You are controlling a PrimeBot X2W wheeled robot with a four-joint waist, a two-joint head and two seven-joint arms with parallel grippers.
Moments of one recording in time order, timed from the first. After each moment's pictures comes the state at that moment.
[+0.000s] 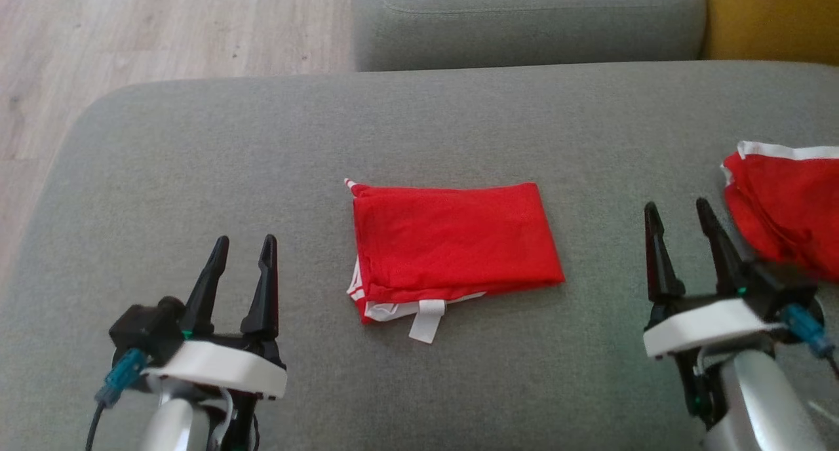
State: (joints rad) left arm -0.05 0.04 -0.12 0.19 -0.29 -0.12 -0.25; right arm -0.17 -0.11 0.05 0.36 0.19 0.13 -0.25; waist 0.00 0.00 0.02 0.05
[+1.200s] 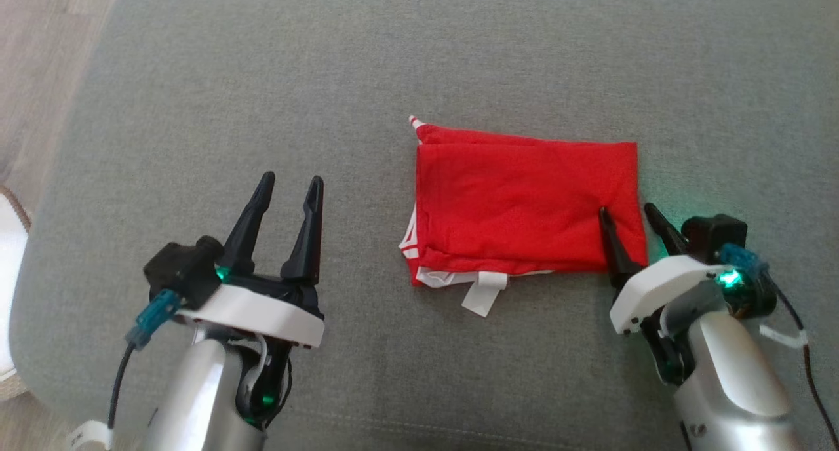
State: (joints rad) left arm -0.20 0.04 -0.24 0.20 -0.33 -0.12 -0.26; right arm -0.33 -0.06 0.07 0.59 0.15 0.13 -0.03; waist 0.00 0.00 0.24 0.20
